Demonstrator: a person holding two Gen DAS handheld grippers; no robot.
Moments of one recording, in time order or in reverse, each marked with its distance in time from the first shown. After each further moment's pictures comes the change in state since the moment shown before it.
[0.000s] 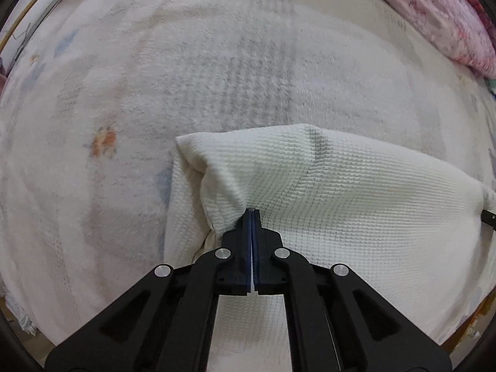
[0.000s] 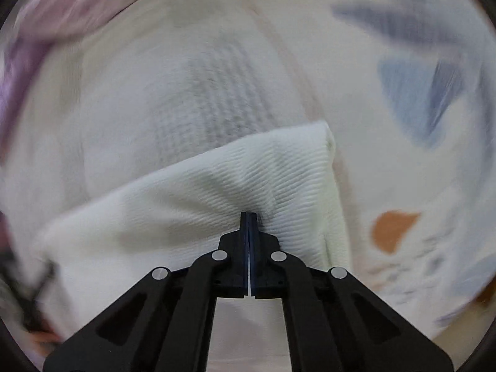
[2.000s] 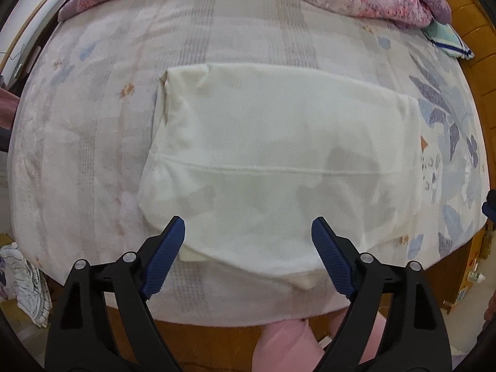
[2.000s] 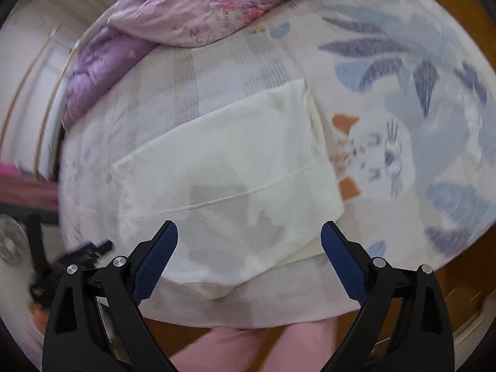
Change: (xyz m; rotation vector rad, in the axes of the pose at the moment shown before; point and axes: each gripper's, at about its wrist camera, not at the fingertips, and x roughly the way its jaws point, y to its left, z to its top) left arm -0.177 -0.102 -0.143 0.129 -0.001 -0.068; right arm -0.190 0.040 -0.204 -0.216 -0.199 0.112
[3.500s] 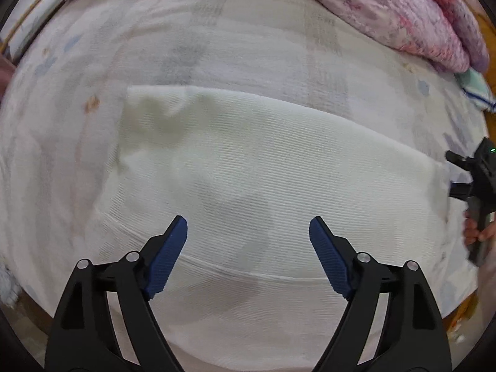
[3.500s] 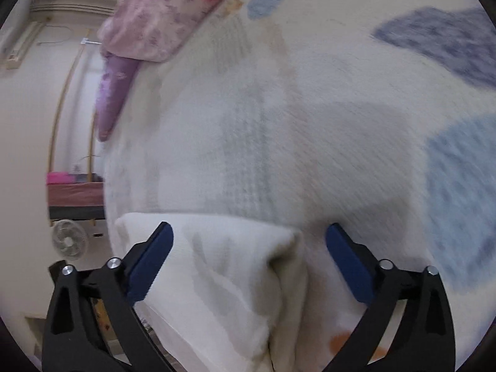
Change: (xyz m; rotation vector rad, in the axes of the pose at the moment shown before) left arm 0.092 -0.009 0.079 -0.182 -0.058 -0.020; right arm 0.251 -0.126 0.215 0.033 0.184 0.506
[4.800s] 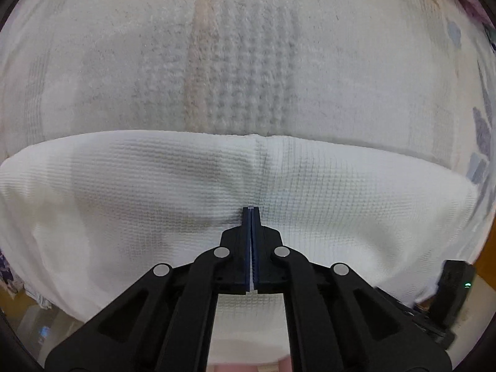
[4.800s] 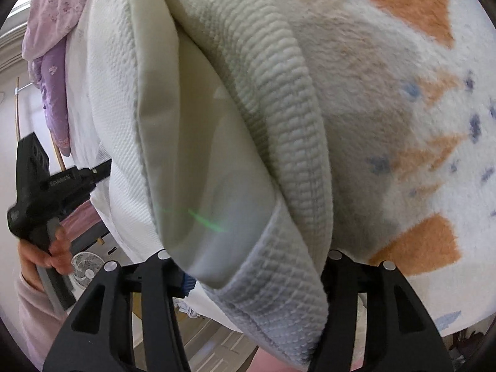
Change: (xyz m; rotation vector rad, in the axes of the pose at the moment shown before) left arm 0.138 -0.118 0.105 0.097 0.454 0.047; right arm 0.039 0.002 -0.134 0.457 0.236 -0.122
